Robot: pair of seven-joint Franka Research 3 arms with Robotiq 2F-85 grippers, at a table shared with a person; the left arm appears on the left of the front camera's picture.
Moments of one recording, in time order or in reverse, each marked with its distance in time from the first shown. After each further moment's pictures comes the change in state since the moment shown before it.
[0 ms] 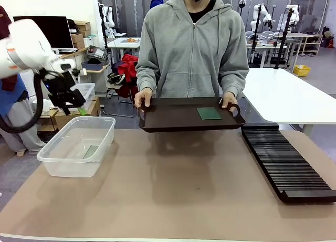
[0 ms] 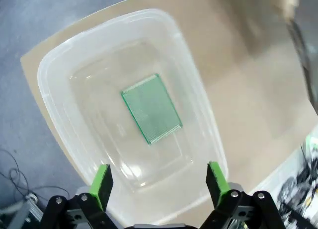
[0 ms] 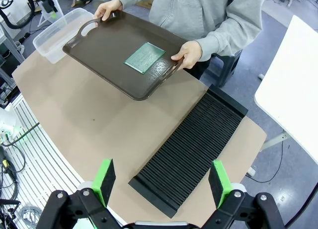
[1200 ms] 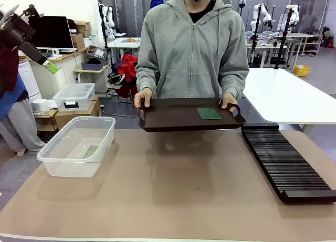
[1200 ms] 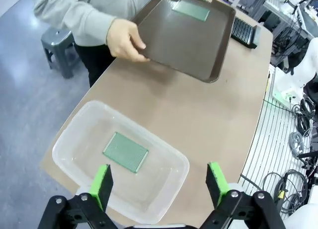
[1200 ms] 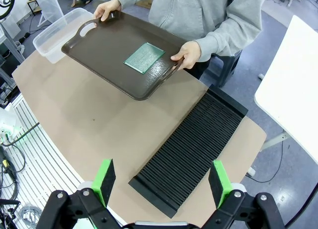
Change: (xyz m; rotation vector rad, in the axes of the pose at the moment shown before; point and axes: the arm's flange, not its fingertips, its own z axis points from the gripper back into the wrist) left arm -0.069 -0.034 0.156 -0.167 -0.400 -0.555; right arm 0.000 0.000 0.000 0.000 0.000 0.000
